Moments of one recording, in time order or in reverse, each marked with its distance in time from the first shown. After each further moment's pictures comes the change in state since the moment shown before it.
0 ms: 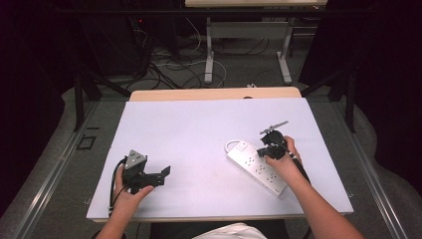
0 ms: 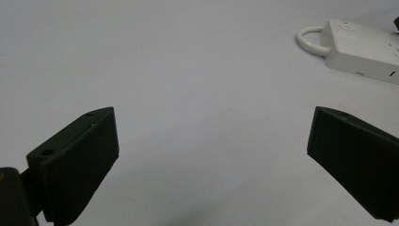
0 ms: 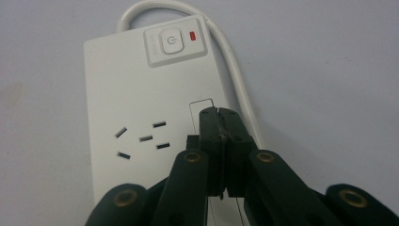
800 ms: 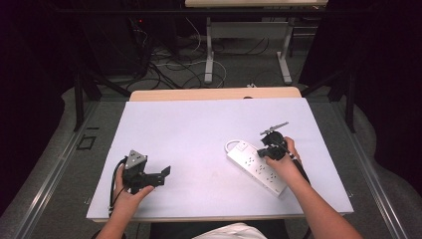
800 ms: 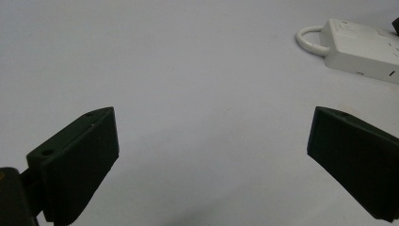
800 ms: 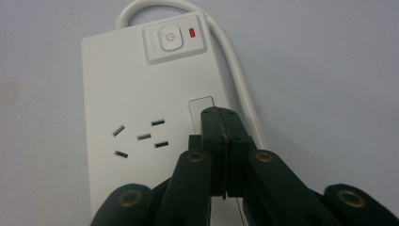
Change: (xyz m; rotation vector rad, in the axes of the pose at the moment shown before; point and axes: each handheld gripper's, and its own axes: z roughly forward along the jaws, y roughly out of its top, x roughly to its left) left arm 0.000 0.000 0.000 0.003 0.004 0.018; right arm 0.000 -0.003 0.002 -0.001 0.004 0.013
